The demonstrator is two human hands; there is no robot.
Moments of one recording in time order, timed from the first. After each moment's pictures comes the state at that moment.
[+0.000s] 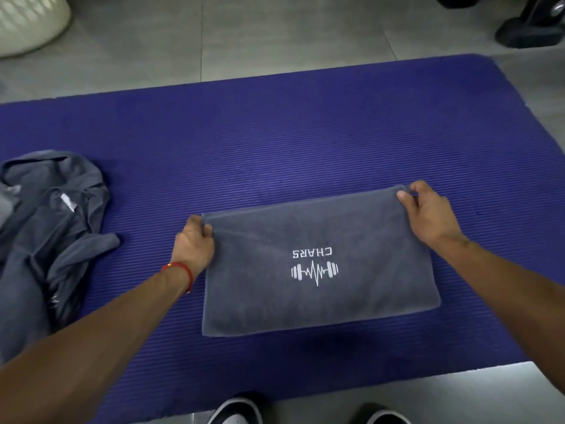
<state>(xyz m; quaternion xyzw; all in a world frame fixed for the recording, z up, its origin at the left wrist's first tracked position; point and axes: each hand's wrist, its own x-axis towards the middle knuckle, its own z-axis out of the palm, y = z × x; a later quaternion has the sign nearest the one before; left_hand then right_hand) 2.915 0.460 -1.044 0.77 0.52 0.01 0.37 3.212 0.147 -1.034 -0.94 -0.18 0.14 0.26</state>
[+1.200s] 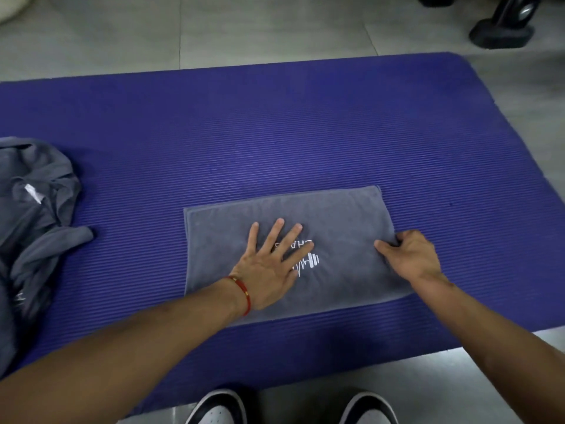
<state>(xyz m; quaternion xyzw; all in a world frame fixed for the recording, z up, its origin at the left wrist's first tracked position) 2.949 0.336 -1.069 0.99 -0.01 -0.14 -0.01 3.141 0.108 -1.043 -0.95 -0.01 0.23 0.20</state>
